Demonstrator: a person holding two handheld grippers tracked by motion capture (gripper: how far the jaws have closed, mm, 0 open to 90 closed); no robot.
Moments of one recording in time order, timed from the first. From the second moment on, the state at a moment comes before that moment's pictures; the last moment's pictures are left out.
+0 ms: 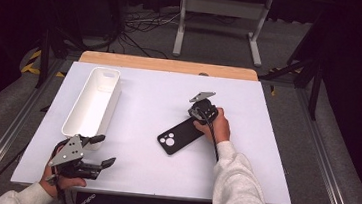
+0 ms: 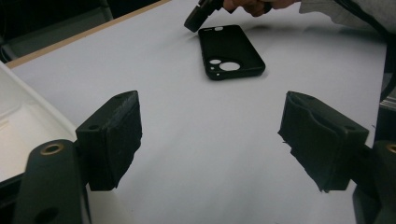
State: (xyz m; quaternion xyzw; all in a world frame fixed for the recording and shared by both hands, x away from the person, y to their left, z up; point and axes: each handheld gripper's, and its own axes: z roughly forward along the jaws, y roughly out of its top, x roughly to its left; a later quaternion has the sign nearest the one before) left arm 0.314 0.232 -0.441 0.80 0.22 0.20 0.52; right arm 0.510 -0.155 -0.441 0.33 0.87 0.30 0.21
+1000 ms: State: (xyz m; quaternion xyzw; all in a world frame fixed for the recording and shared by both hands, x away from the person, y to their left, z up) left arm 0.309 0.235 -0.444 0.81 0.22 0.20 0.51; right arm 0.461 -0.185 -0.449 0.33 0.87 0.31 0.18
